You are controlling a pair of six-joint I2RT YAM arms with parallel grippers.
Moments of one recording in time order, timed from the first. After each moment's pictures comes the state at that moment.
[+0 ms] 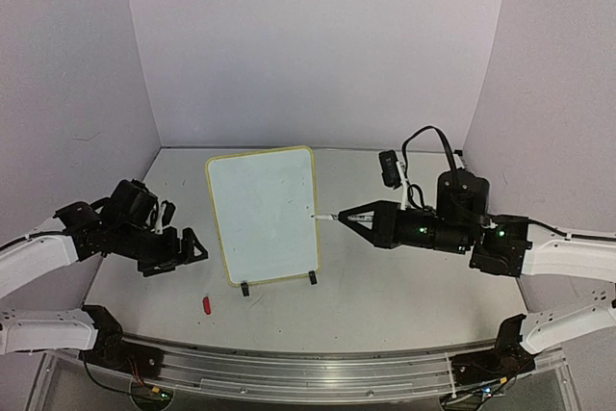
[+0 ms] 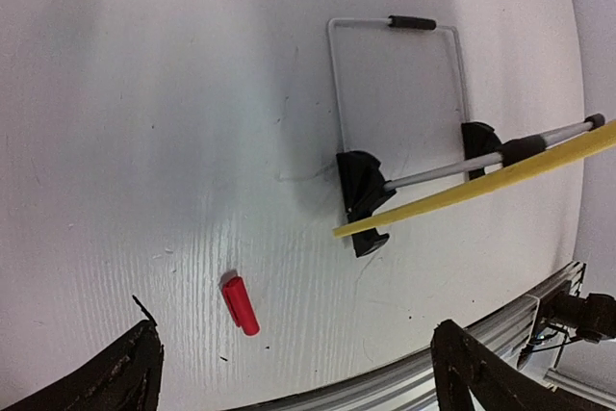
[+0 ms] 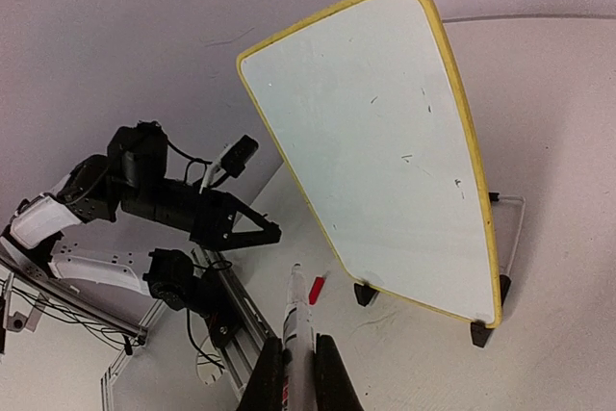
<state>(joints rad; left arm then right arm) -0.62 0.90 0.64 -0.70 0.16 -0.78 1.02 1.12 0.77 0.13 -0.11 0.68</state>
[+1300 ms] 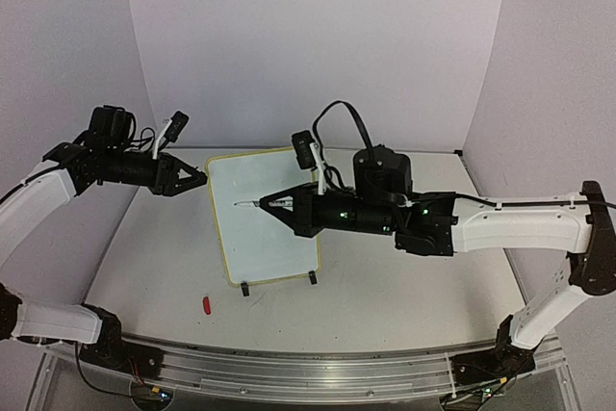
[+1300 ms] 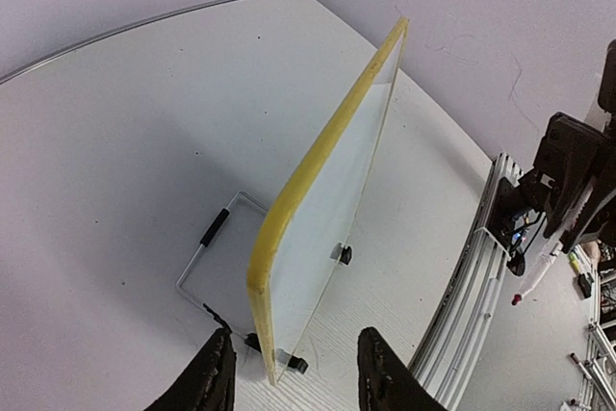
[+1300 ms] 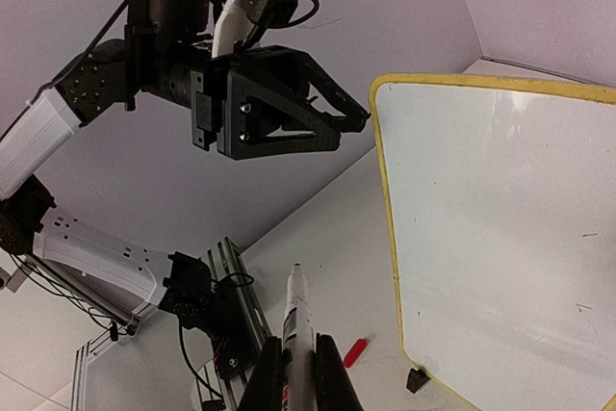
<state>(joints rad) -0.30 1.13 1.08 -0.59 0.73 0.03 1.13 1.56 1.17 0.23 -0.13 0.51</state>
